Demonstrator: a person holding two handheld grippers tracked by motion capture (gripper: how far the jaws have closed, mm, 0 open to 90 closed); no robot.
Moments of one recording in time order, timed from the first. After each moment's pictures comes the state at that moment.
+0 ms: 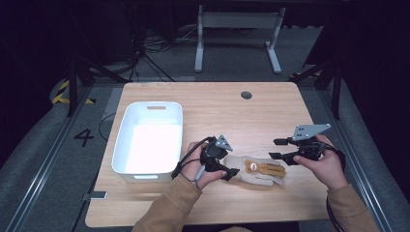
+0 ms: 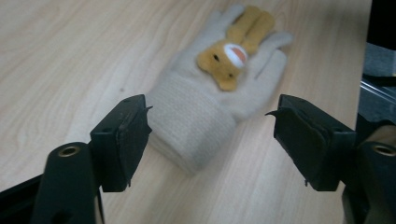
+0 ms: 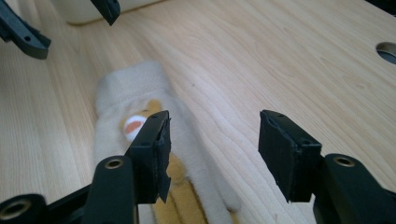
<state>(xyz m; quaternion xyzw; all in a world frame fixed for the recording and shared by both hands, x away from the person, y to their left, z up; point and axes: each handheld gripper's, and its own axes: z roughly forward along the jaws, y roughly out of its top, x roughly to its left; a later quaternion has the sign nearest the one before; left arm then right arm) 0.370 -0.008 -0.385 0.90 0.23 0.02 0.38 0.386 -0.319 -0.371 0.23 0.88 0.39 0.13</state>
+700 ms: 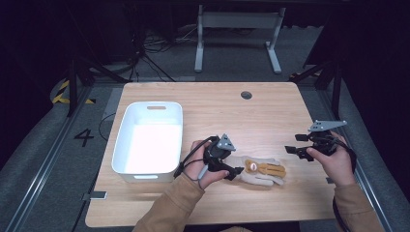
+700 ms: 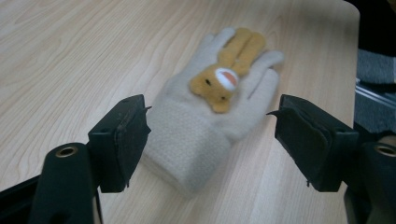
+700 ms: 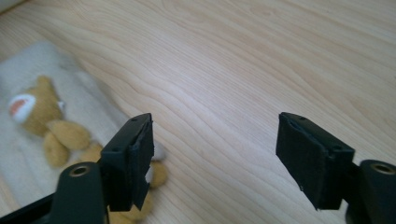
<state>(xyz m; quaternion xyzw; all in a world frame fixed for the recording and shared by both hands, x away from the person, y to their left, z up) 0.366 -0.014 -0.381 0.89 0.20 0.03 0.41 0.403 -0.375 -0.388 0.38 0.84 0.36 0.15</state>
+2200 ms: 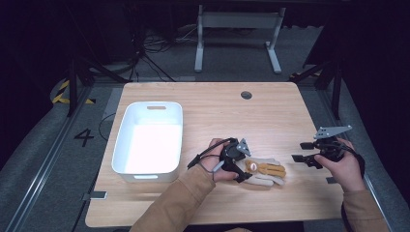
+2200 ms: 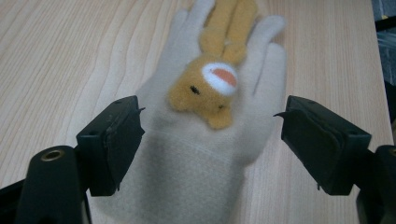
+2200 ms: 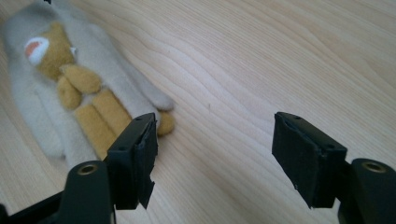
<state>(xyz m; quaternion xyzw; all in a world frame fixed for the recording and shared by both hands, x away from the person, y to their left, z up) 0.393 -0.059 -0.412 0.93 0.09 0.01 0.35 0.388 -0.394 -0.394 0.37 0.86 0.33 0.12</state>
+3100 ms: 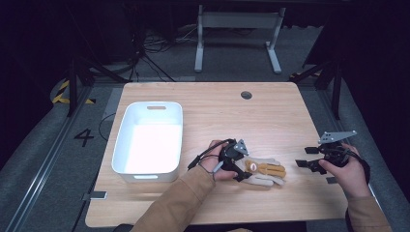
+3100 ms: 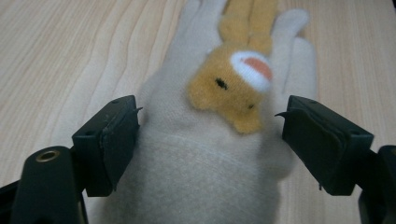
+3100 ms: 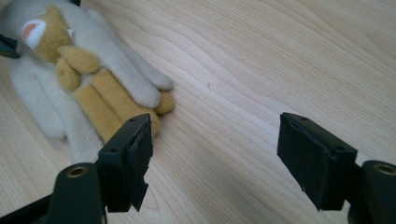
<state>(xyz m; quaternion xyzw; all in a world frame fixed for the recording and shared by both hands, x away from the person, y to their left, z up) 0.406 -0.062 -0.443 0.92 0.11 0.00 0.38 0.376 -0.404 -0.400 0.39 0.85 0.33 0.11</state>
